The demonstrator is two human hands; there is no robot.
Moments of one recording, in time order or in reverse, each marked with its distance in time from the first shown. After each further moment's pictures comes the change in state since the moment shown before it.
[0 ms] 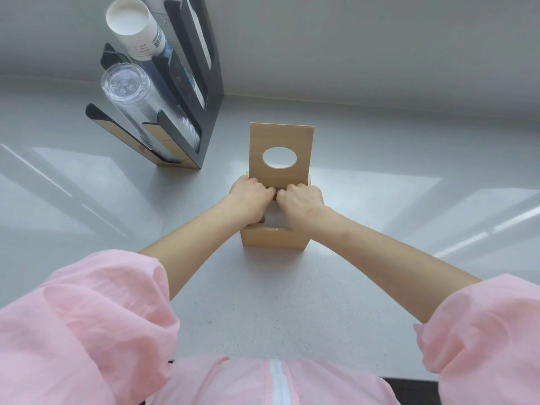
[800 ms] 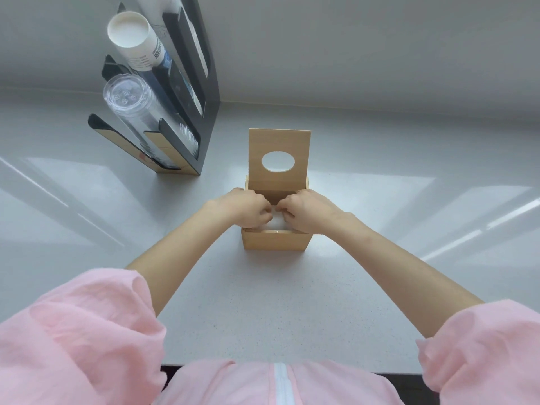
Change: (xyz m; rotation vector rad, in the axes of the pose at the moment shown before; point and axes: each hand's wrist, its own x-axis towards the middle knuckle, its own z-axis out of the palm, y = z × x) left_hand -0.018 -0.010 -0.004 -0.388 -0.117 0.012; right_hand -0.008 0.020 0.015 0.268 0.063 -0.110
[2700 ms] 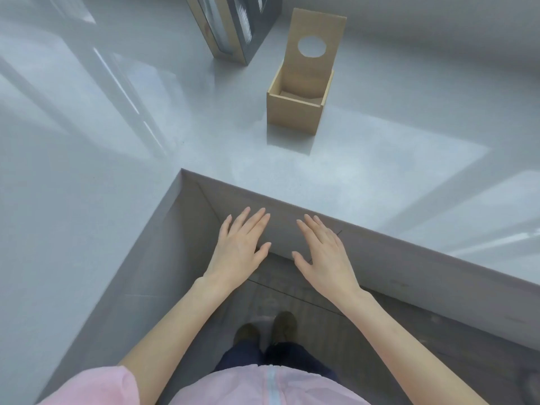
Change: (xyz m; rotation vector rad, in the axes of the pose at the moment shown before) left_hand -0.235 0.173 0.238 -0.308 0.457 -0.331; right_hand -0.298 -0.060 0.152 0.320 0.099 -0.030
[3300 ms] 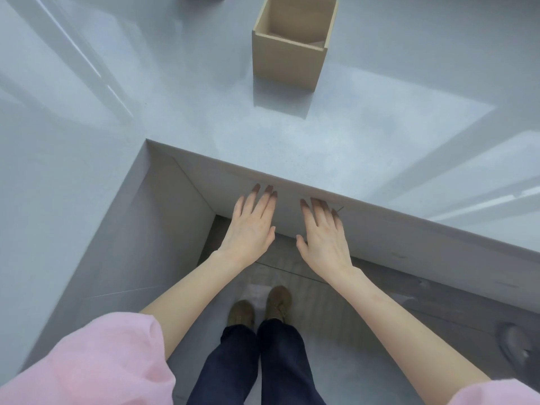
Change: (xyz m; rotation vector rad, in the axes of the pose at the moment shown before) left_hand 0.048 -0.018 0.080 0.266 -0.012 0.171; right_hand 0.035 0.038 0.075 -0.244 0.086 0.102
